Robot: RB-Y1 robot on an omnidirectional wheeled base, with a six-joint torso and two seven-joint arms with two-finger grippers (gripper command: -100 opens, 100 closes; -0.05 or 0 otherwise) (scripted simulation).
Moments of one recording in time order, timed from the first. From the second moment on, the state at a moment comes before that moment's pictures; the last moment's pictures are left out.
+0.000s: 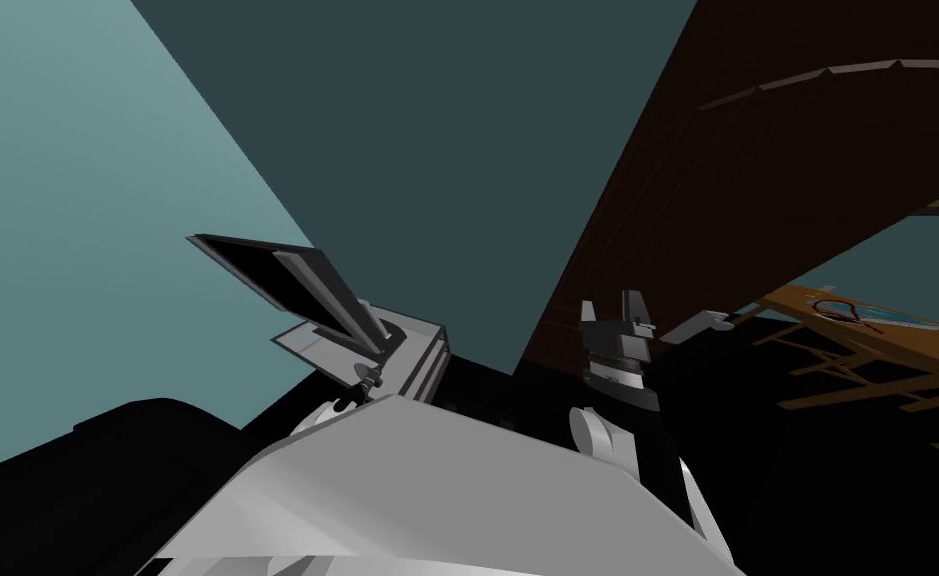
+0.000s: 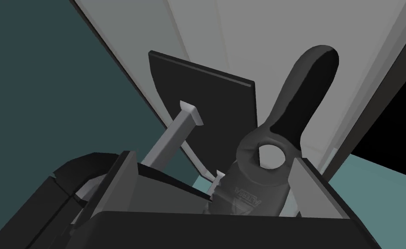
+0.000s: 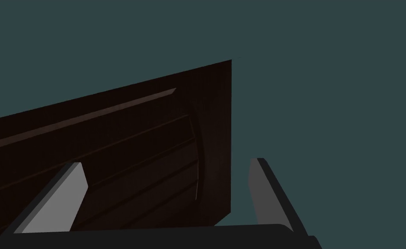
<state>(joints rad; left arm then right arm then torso) 0.34 0.48 0.11 -0.98 0.01 -0.04 -0.13 0.48 -0.04 0.05 -2.33 0.00 -0.38 -0.08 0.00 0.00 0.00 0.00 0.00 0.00</state>
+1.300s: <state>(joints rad) 0.31 0.60 0.13 -0.69 0.02 0.11 -0.14 0.48 -0.04 0.05 -2.33 0.00 -0.38 -0.08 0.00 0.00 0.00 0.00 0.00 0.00</state>
